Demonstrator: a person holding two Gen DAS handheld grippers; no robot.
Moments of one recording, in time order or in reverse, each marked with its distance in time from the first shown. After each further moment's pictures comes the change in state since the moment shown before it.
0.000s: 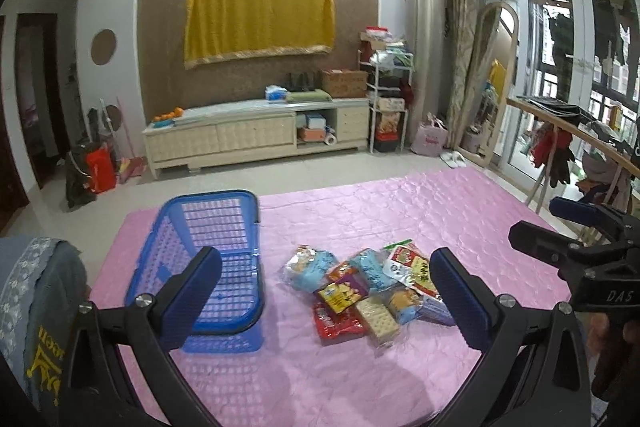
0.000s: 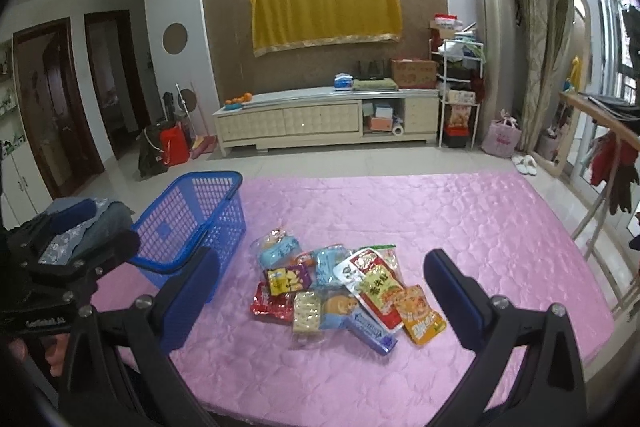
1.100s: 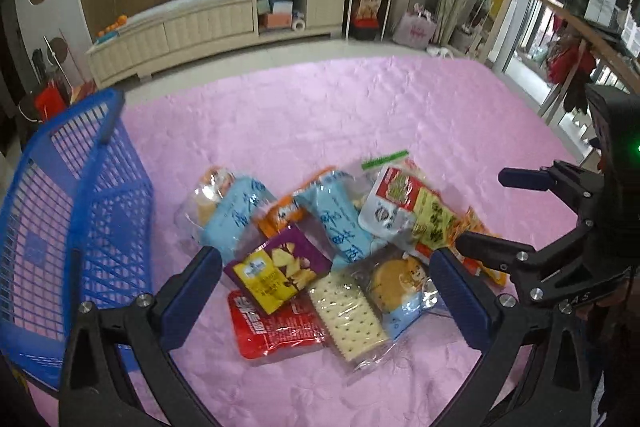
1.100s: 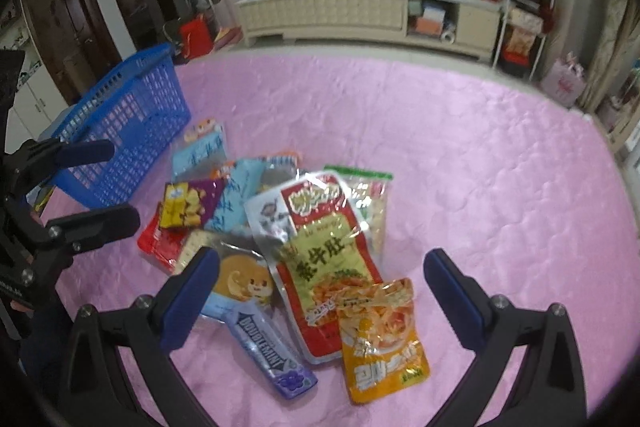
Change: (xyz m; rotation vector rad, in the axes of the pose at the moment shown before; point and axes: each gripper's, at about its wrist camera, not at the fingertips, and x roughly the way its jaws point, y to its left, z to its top) left arm 0.201 -0.047 -0.033 0.017 0.435 -0.082; right arm 0.199 -0.099 -0.051 -0.126 0.428 0.185
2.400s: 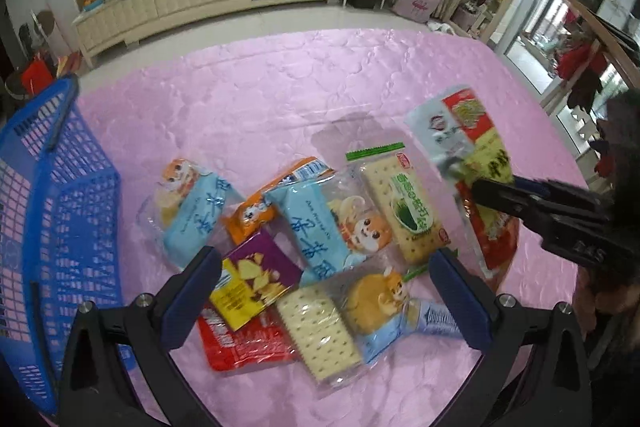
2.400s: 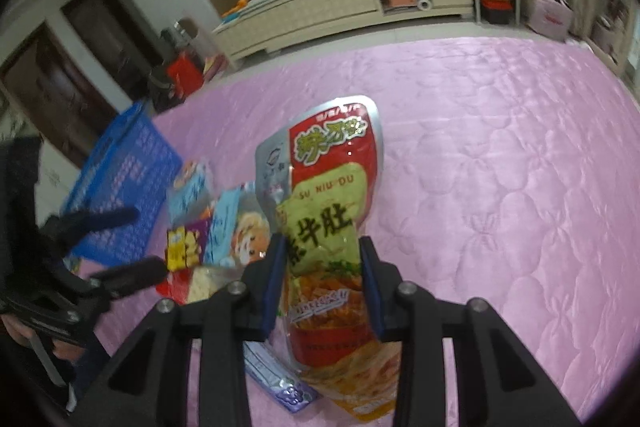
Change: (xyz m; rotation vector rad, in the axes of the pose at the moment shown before) left arm 0.039 -0.005 0.035 -0.061 0.137 -0.051; right arm -0.016 -0.062 0.005 0.304 -0.045 0.091
